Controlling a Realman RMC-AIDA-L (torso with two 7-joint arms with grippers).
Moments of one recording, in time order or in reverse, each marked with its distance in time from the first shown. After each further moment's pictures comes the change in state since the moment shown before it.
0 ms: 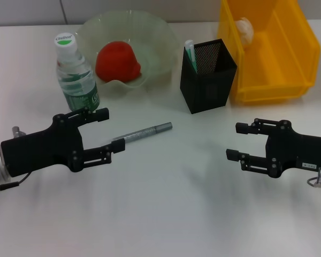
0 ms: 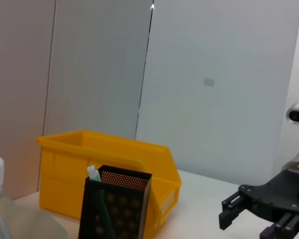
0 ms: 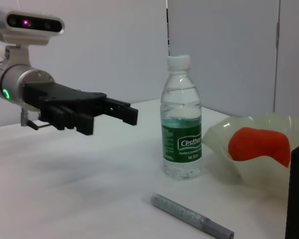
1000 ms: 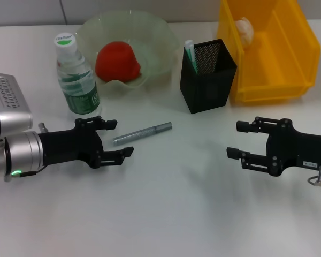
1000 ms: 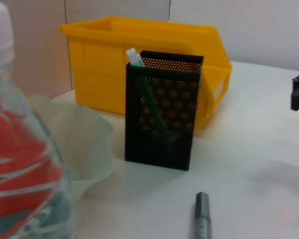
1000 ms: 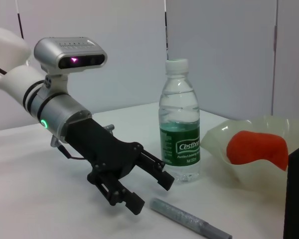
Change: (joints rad) left arm -0.094 -0.057 0.006 0.049 0.235 -0.365 -0.081; right arm -0.001 0.000 0.001 -0.005 0.006 -0.004 0.008
